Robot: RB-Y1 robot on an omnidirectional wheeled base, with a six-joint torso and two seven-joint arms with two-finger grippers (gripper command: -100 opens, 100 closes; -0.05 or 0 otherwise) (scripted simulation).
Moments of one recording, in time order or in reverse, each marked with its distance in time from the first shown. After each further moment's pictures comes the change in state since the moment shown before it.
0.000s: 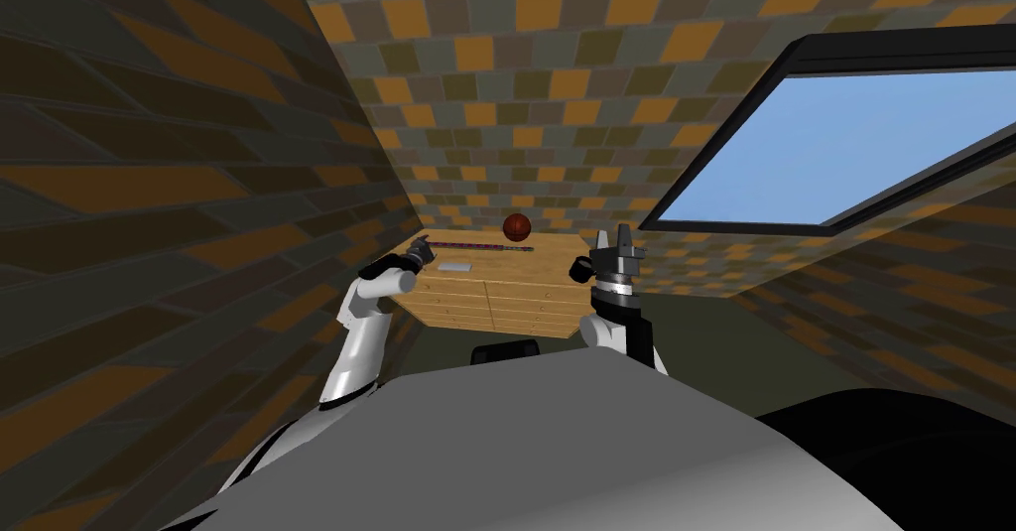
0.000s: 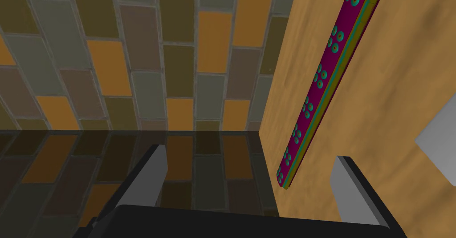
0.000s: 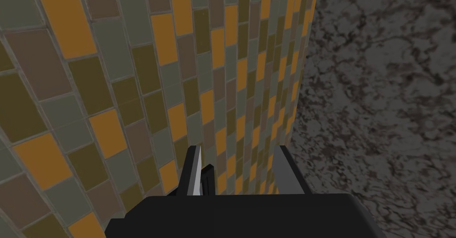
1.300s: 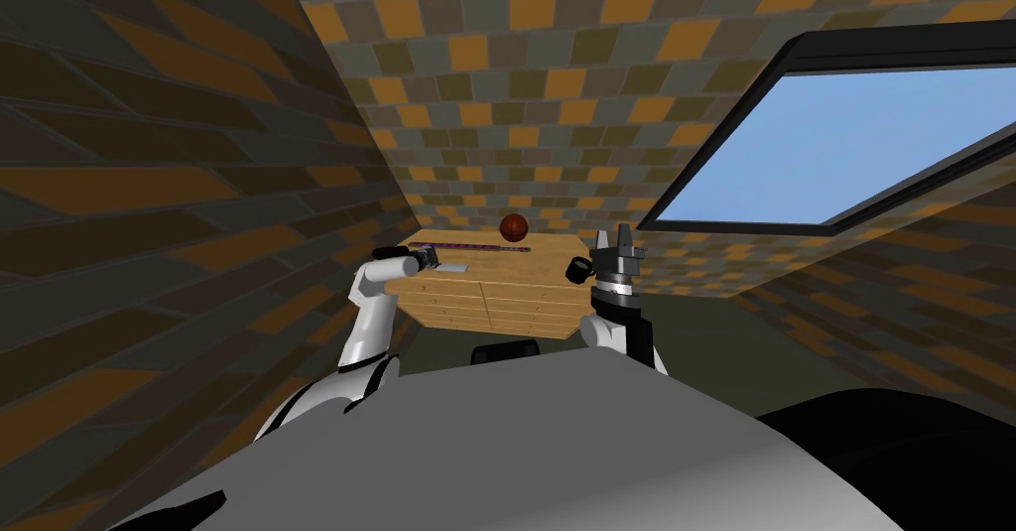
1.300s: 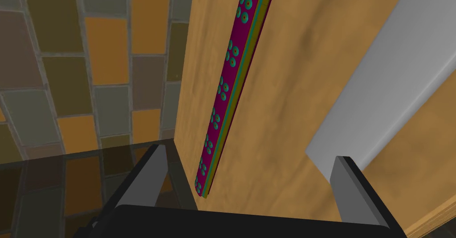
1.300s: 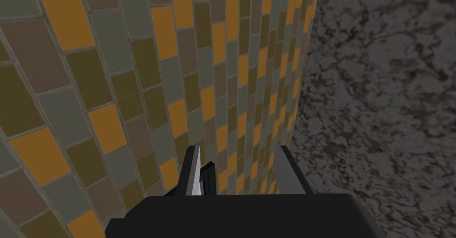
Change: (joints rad) left arm -0.164 0.013 0.025 0.164 0.020 0.355 0.006; right arm 0.000 0.000 0.000 0.000 0.000 0.000 0.000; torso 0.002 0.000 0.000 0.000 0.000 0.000
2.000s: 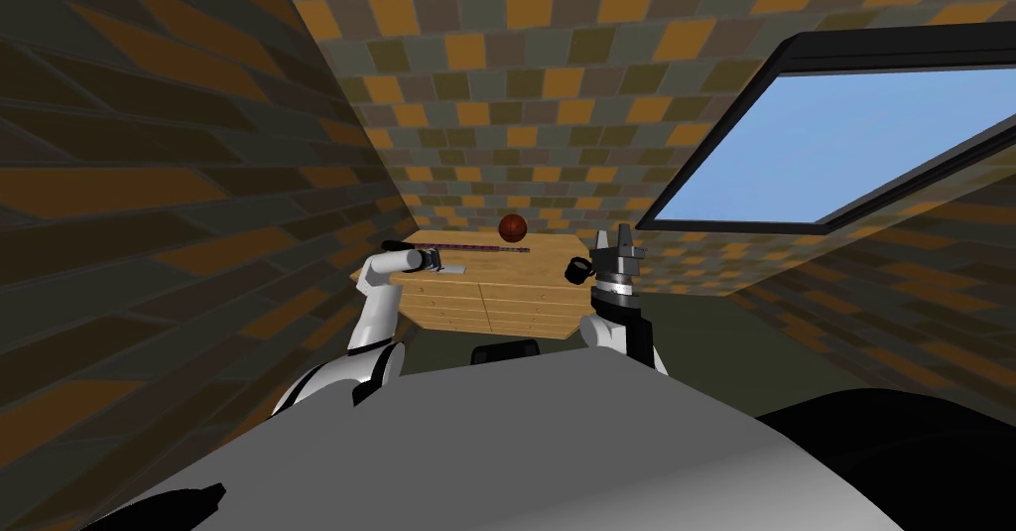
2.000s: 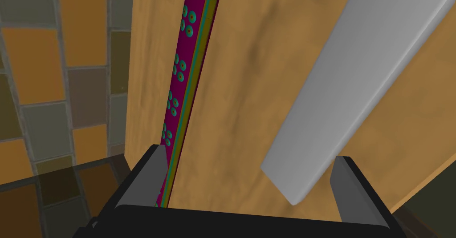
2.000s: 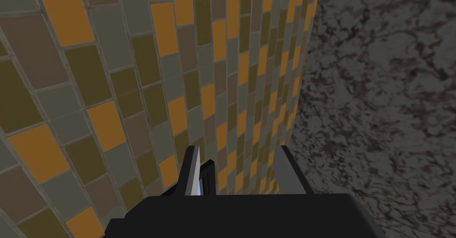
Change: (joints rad) left arm -0.094 0.002 0.004 0.105 -0.001 0.184 0.007; right arm 0.000 0.000 0.000 0.000 0.000 0.000 0.000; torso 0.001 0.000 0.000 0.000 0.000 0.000
